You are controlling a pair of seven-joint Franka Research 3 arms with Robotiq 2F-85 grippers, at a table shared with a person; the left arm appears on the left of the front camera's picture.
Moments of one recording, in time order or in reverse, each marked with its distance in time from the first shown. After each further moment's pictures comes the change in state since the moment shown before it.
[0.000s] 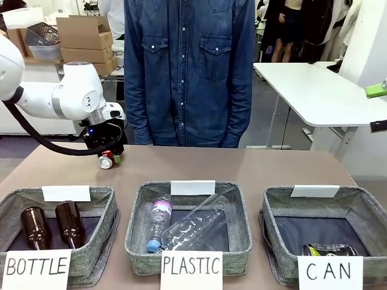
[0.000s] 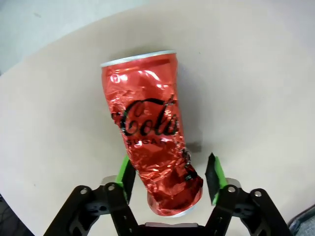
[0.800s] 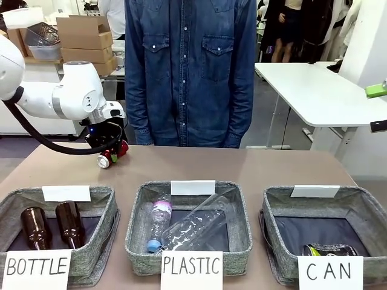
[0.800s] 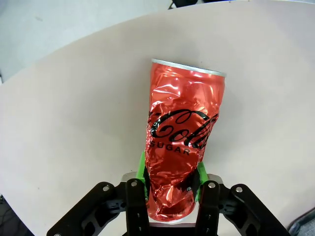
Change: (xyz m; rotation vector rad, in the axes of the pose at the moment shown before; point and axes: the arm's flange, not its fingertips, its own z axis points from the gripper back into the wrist) left arm 0.003 0.002 0.002 0.007 -0.019 -0.002; right arm 0.000 0.000 0.000 0.000 0.000 0.000
